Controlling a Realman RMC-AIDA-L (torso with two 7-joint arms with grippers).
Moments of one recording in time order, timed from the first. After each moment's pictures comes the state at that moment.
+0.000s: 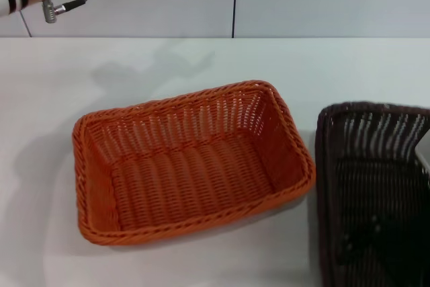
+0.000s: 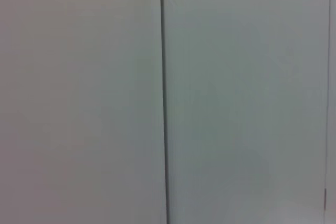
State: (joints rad) left arm -0.63 -2.06 1.13 1.08 1.64 0.82 -1.74; right arm 0.42 1.96 -1.50 -1.55 0.96 1.88 -1.44
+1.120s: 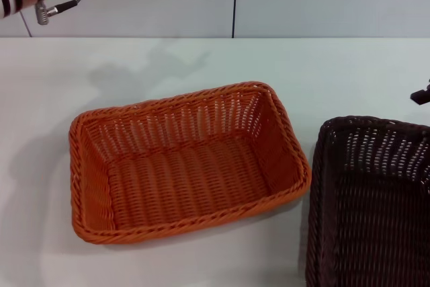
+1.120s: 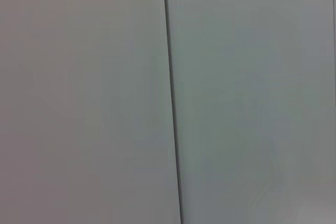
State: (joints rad) left arm -0.62 -2.06 1.12 1.07 1.64 0.82 -1.68; right arm 0.62 1.93 -0.89 -1.27 0.68 1.71 -1.48
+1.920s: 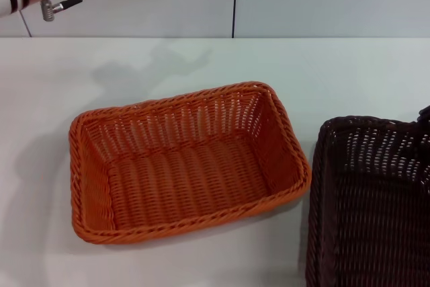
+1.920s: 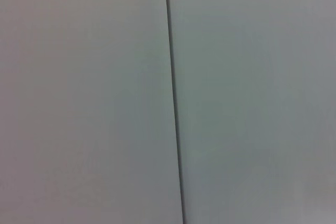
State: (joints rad) left arm -0.64 -2.06 1.13 1.06 1.64 0.79 -1.67; right arm 0.69 1.93 -0.90 -0.99 0.56 1.54 -1.57
